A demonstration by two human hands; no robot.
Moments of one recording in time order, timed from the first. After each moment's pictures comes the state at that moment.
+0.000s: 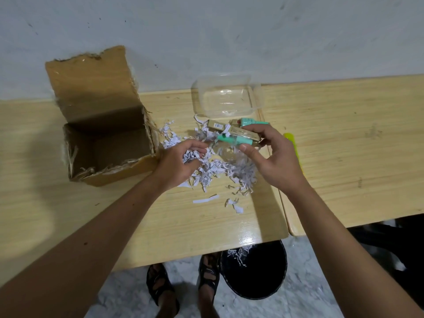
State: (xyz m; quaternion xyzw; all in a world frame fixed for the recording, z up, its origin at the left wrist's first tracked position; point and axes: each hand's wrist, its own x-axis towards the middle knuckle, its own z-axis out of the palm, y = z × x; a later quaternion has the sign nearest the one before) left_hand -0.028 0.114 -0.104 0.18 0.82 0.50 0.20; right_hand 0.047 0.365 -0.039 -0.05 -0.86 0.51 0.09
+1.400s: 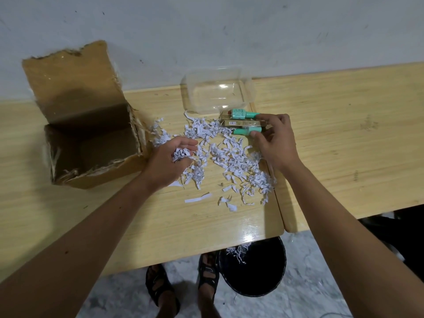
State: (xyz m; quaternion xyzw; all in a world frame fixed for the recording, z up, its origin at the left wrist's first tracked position) left_hand -0.025 0.120 -0.099 0.15 0.83 0.50 0.21; right_hand 0.019 0.422 -0.098 -0.15 -0.90 0.40 0.10
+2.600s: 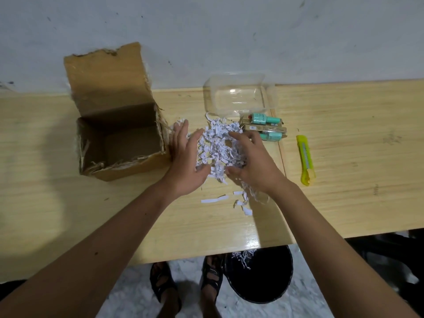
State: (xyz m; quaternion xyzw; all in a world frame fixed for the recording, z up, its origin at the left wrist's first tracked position) left_hand -0.013 0.117 -0.104 0.18 0.90 0.39 0.13; right_hand 0.027 0.332 -0.080 -0.02 -0.92 0.39 -0.09
